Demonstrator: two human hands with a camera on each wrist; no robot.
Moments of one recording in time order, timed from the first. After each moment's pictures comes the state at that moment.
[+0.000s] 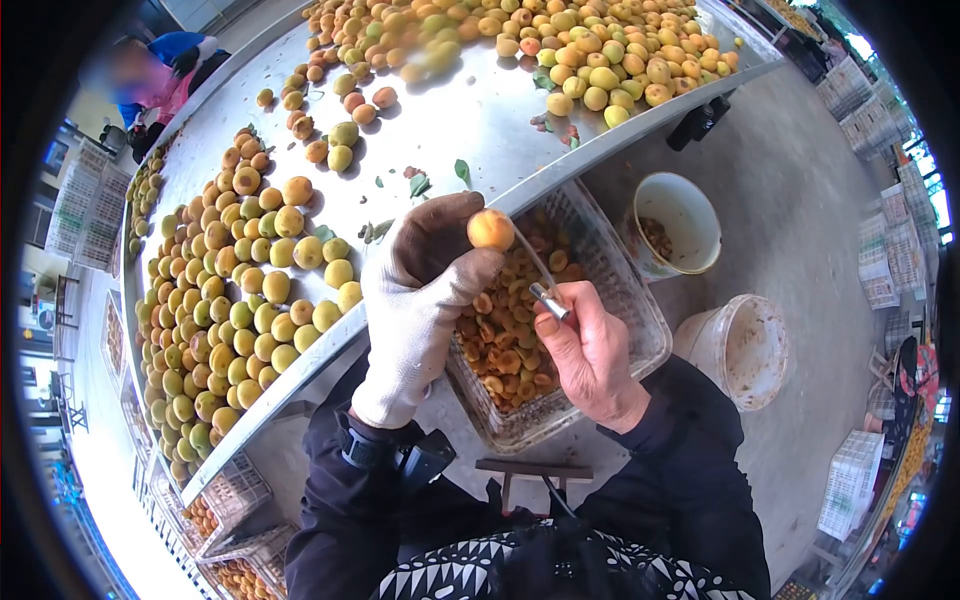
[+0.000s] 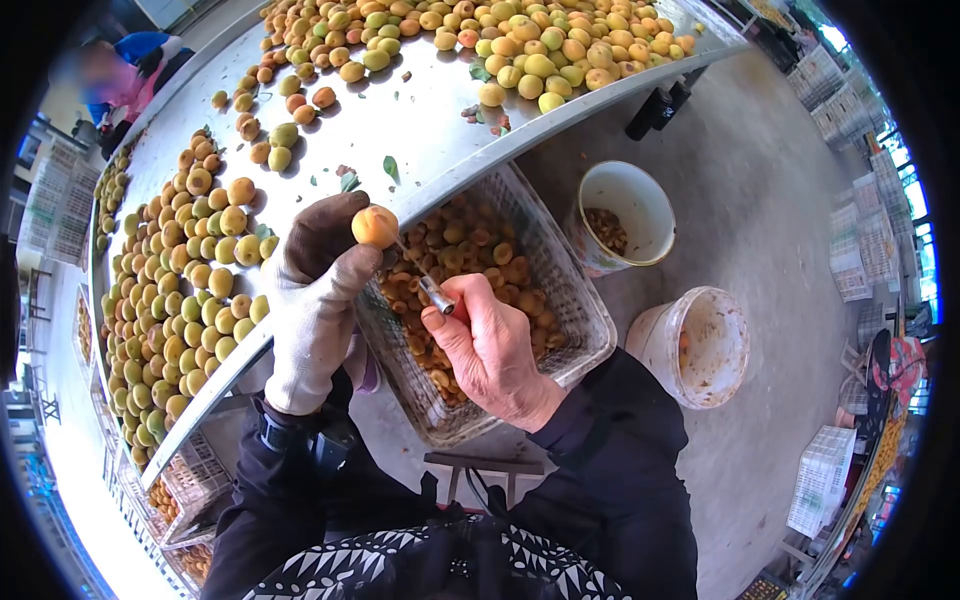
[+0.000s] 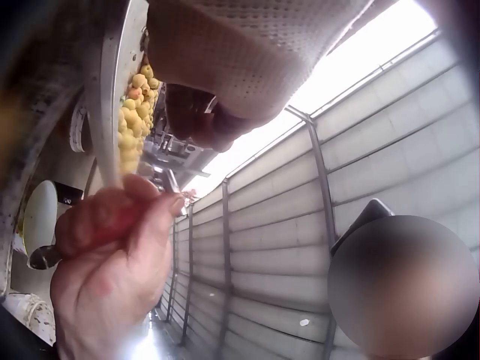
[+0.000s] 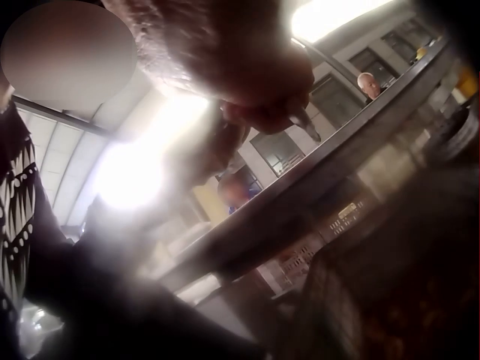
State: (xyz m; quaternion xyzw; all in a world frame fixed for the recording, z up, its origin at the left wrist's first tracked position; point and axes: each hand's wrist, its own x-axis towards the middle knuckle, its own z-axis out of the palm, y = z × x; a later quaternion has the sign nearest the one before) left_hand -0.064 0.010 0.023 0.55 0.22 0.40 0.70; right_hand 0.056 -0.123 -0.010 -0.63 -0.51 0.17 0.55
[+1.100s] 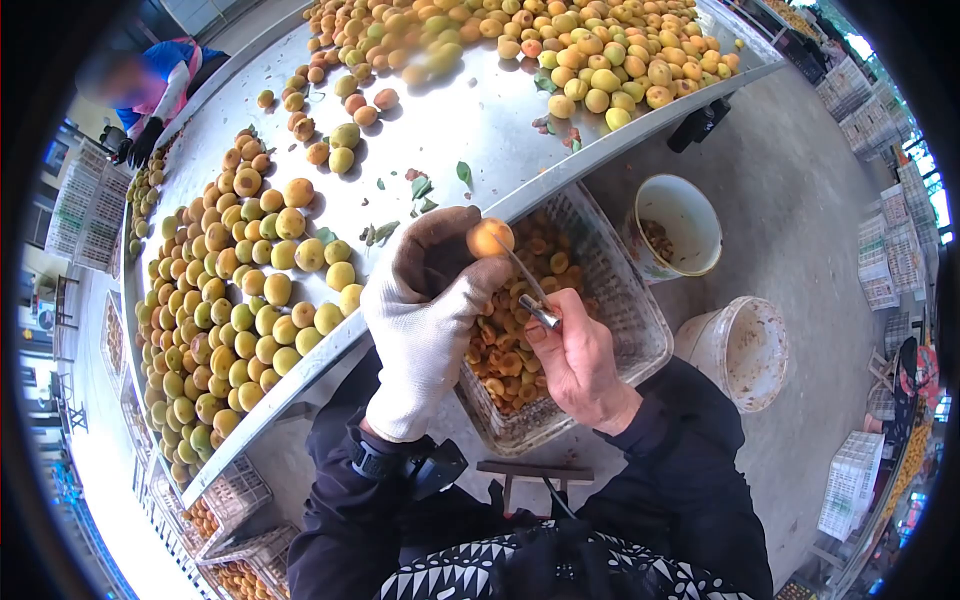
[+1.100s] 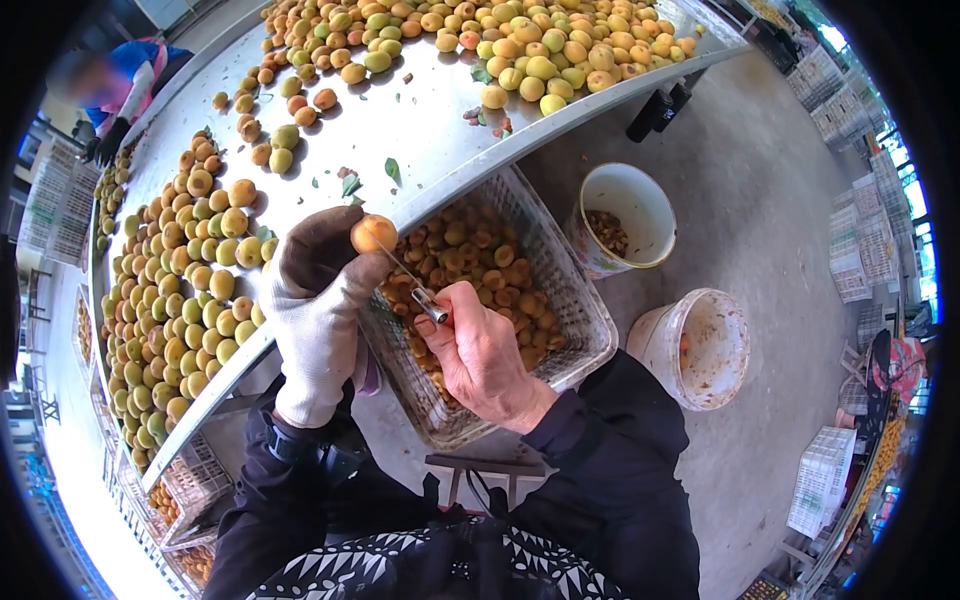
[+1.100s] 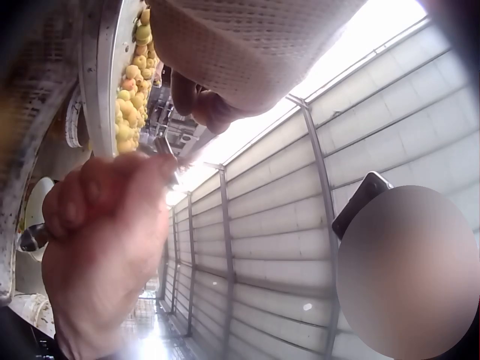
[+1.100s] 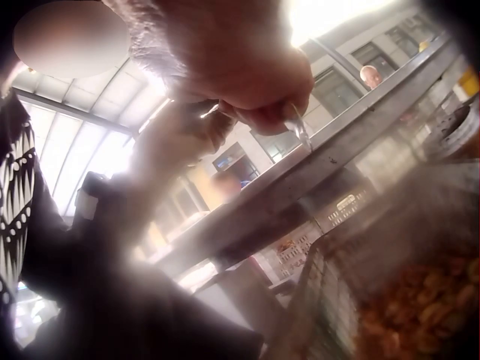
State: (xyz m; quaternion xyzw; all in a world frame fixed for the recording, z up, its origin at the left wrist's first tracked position) left_hand -0.065 -0.002 0.027 0.56 0.27 0.43 0.66; right_hand 0.050 -0.119 -0.019 -0.63 -0.54 0.17 0.53
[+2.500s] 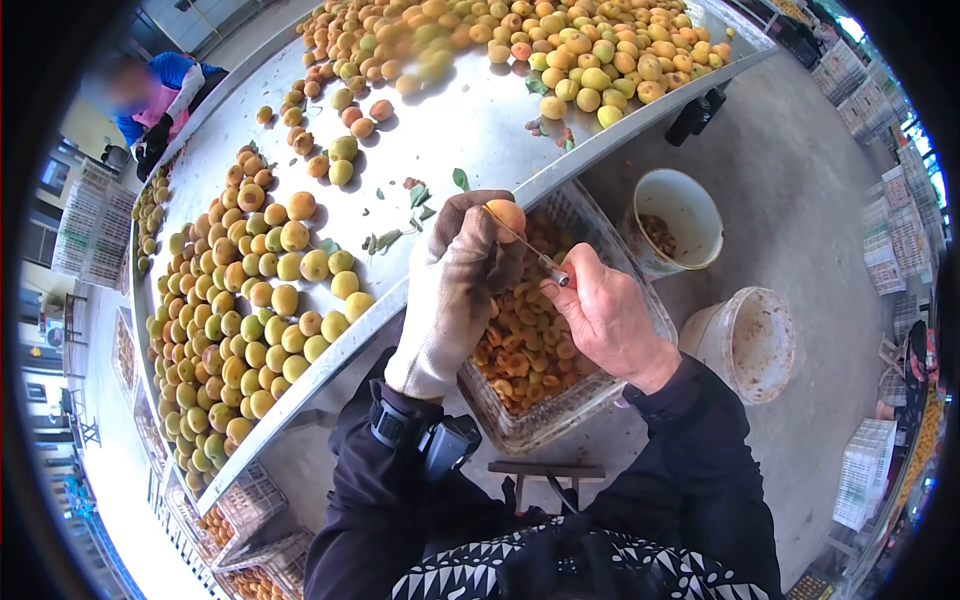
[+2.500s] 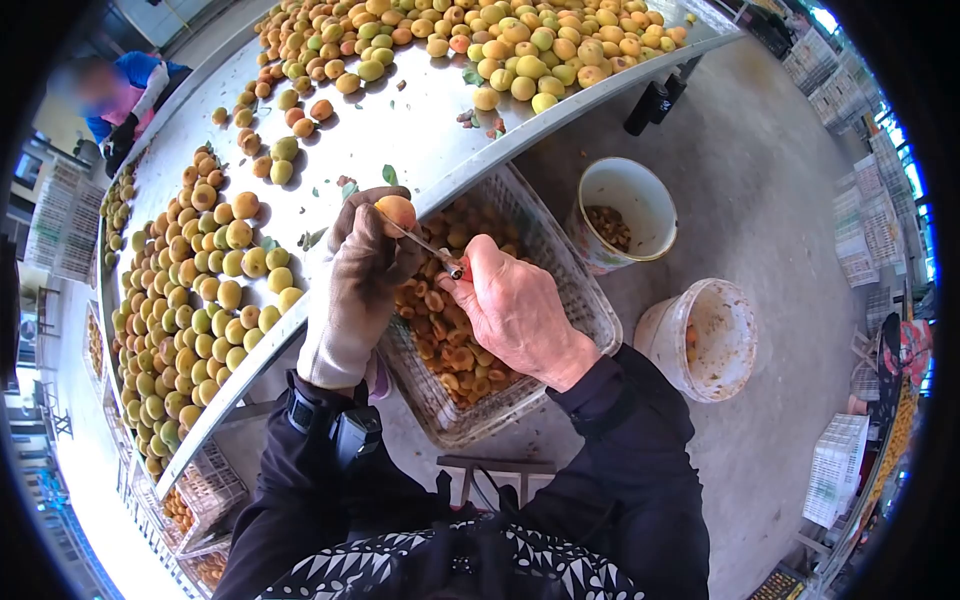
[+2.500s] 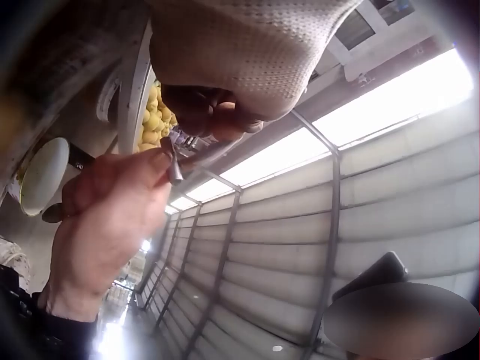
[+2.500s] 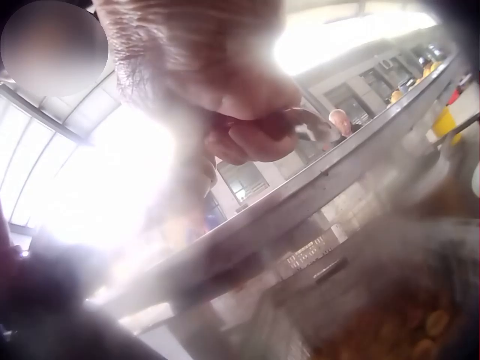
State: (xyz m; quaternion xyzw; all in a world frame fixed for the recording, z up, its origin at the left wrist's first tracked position) left_hand -0.034 0.014 0.012 0.44 0.17 0.34 0.82; right_hand 0.094 -0.108 -0.001 -0.69 -0.60 0.09 0.39
